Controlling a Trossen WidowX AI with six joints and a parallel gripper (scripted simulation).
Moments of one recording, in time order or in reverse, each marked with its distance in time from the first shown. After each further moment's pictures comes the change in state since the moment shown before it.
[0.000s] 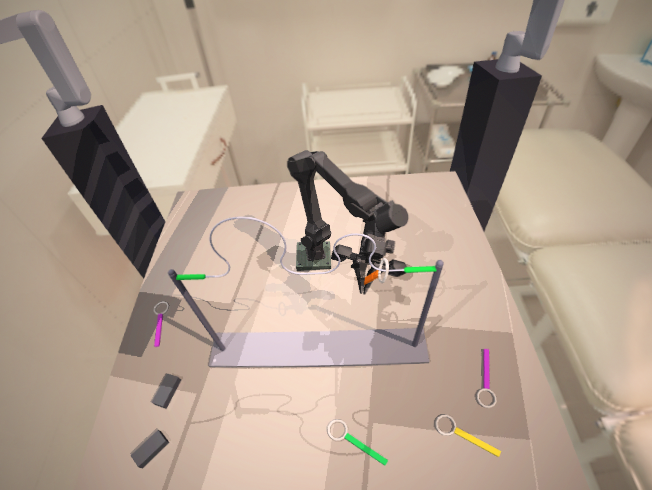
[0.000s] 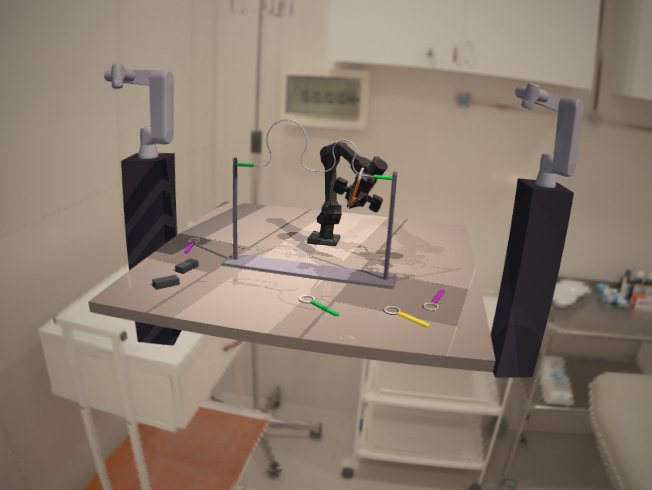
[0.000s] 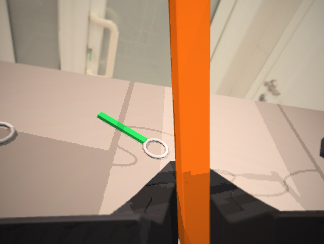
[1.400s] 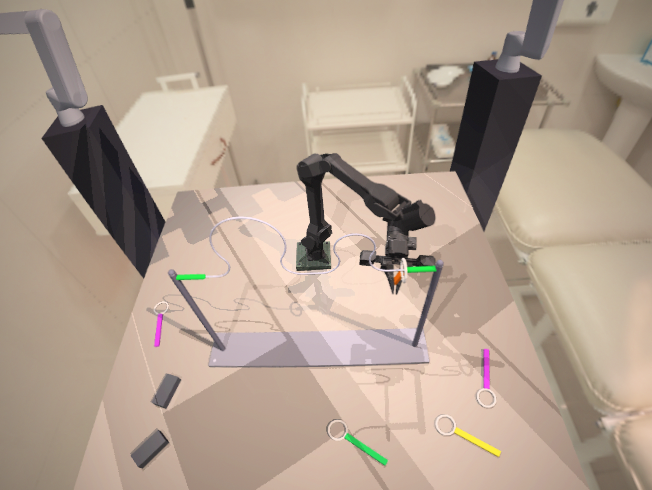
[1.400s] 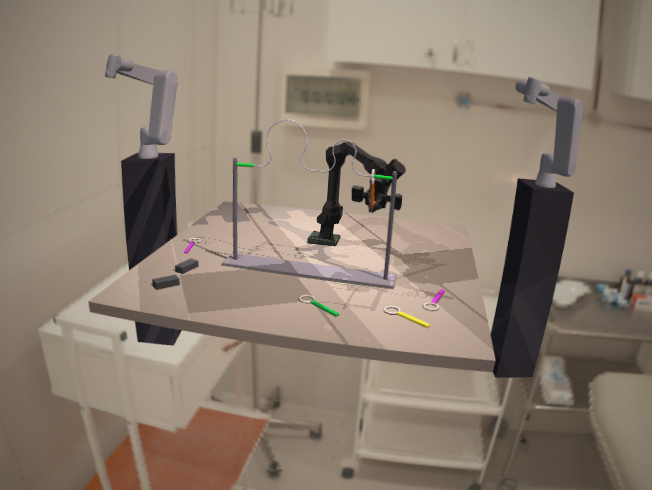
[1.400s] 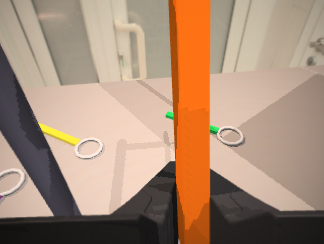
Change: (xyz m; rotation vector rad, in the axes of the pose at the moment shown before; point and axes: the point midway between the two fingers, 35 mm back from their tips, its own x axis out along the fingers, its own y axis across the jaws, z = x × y) arm -0.016 0.073 0.014 0.250 0.033 0.122
